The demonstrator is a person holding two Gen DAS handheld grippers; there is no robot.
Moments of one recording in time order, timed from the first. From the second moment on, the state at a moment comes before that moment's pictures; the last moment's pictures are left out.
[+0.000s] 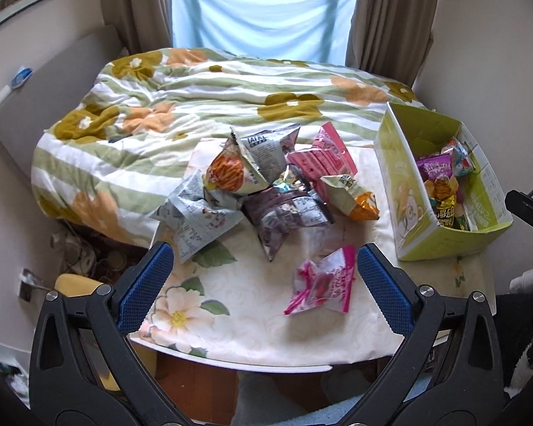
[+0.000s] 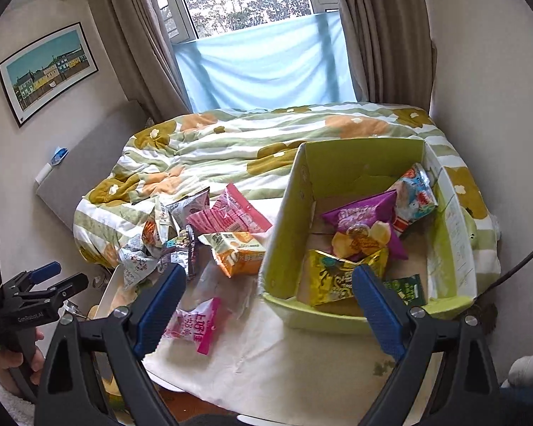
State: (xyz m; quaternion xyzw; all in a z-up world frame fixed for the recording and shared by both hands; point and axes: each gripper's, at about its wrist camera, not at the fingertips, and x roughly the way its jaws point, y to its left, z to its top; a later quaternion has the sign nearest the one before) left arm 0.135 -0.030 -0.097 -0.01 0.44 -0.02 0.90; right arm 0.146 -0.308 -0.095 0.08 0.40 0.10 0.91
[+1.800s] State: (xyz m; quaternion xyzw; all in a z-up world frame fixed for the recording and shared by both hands) left arm 0.303 0.033 -0.290 0.23 0.51 -0.19 0.80; right arm 0.202 -0.144 -0.302 0.12 0.57 0.05 0.81
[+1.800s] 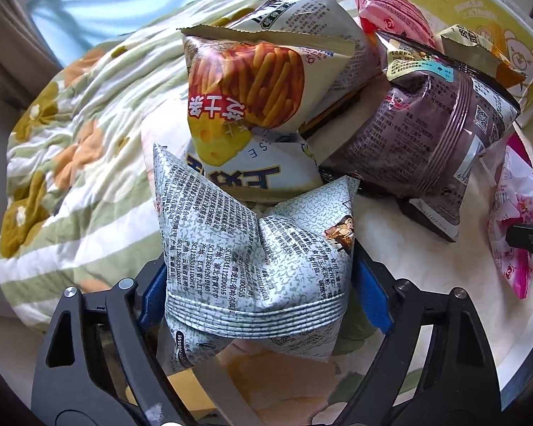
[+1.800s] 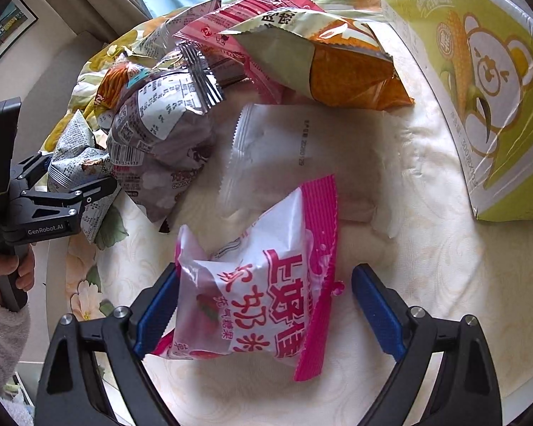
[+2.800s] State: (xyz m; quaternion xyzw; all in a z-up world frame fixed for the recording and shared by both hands) left arm 0.233 0.041 -0.238 0.15 0.52 -0.17 0.83; right arm 0.190 -0.120 -0.270 0.09 0.54 0.07 0.83
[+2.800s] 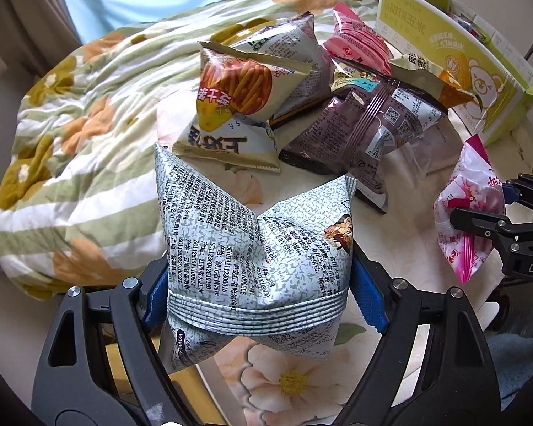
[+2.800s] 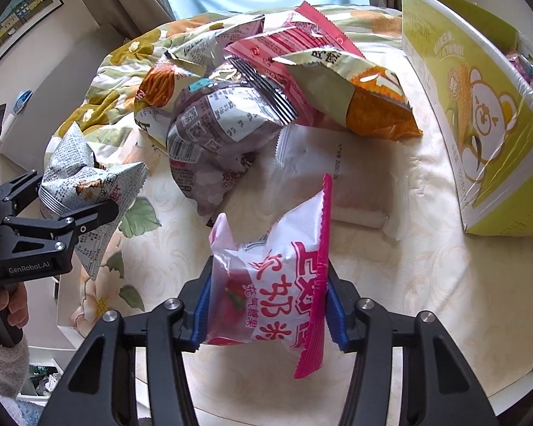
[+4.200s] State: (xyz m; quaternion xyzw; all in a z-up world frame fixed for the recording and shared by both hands) left arm 0.269 -0.339 -0.115 0.09 0.45 -0.23 0.86; right arm 0.184 -0.435 -0.119 0.11 0.43 0.01 0.90
